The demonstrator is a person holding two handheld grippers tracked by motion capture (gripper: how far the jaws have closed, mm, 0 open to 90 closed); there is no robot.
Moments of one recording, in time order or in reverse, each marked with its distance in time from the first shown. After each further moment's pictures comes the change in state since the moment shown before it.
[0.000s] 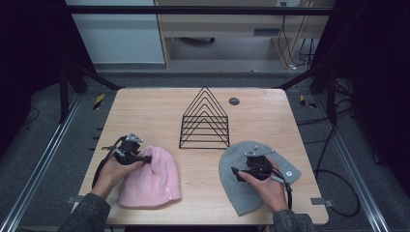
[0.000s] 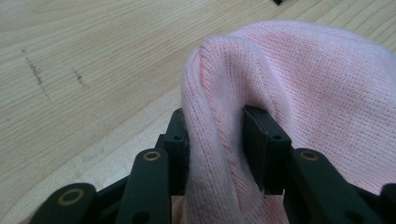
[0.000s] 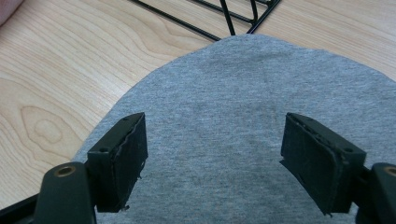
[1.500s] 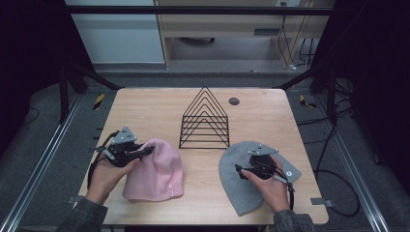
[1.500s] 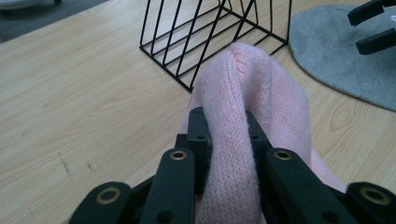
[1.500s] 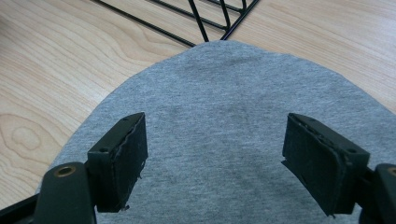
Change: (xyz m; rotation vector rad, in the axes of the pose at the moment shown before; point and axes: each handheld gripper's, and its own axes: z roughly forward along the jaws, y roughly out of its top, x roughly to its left) left arm -0.050 0.024 -0.080 -0.284 -0.012 0.124; right arm -0.005 0.001 -0.007 -0.019 -0.061 0.016
